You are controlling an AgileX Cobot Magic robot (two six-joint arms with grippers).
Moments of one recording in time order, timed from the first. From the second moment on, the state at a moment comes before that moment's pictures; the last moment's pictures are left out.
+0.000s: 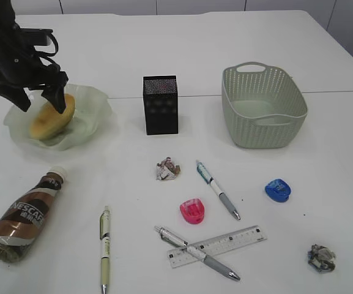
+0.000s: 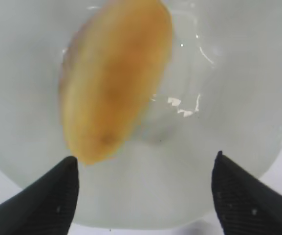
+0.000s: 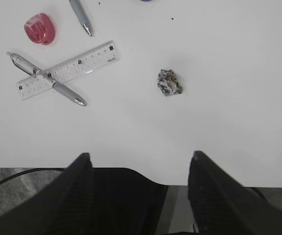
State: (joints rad) left arm -0.11 2.27 -1.99 -0.06 1.13 0.02; right arm 0.09 1.03 -0.93 0.22 1.24 0.12
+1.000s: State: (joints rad) left arm -0.11 1.65 -1.58 -0.04 1.24 0.02; right arm 0.14 1.07 -0.82 0.16 1.21 0.12
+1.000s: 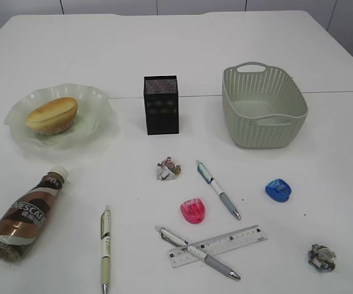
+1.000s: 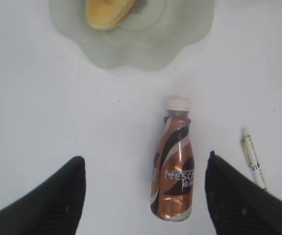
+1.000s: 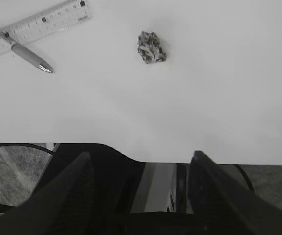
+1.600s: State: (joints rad) left arm -0.11 1.15 -1.49 -0.04 1.26 0.00; right arm 0.14 1.39 -0.80 0.17 1.00 0.02
